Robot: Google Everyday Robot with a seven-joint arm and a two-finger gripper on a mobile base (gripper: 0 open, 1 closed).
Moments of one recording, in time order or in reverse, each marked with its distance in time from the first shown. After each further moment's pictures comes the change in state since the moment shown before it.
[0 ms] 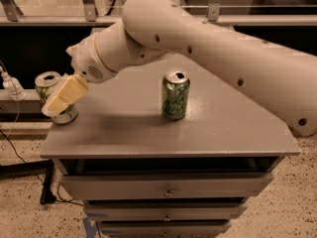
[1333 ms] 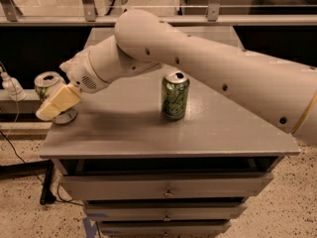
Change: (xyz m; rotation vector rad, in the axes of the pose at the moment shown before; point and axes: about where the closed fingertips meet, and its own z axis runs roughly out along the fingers) arm 0.017 0.003 0.032 -0.025 -0.012 0.065
